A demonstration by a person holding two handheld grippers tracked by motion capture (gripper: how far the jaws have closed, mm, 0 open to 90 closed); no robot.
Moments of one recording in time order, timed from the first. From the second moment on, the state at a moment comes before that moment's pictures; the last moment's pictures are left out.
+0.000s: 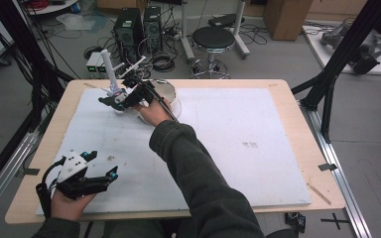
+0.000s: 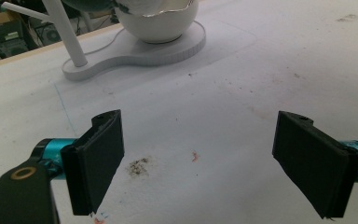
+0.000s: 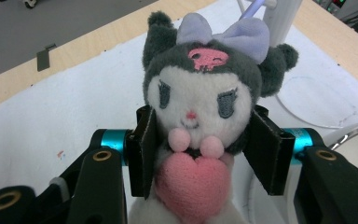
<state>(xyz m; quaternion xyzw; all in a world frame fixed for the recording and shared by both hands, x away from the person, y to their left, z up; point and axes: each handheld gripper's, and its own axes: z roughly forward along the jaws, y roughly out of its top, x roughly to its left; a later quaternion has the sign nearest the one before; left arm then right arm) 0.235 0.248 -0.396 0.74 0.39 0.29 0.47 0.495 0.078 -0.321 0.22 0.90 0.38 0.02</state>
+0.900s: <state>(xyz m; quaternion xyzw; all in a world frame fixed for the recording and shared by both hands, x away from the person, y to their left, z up) 0.233 0.252 -0.397 0.74 0.39 0.29 0.46 0.497 0.084 -0.333 0.24 0.90 0.37 0.02</state>
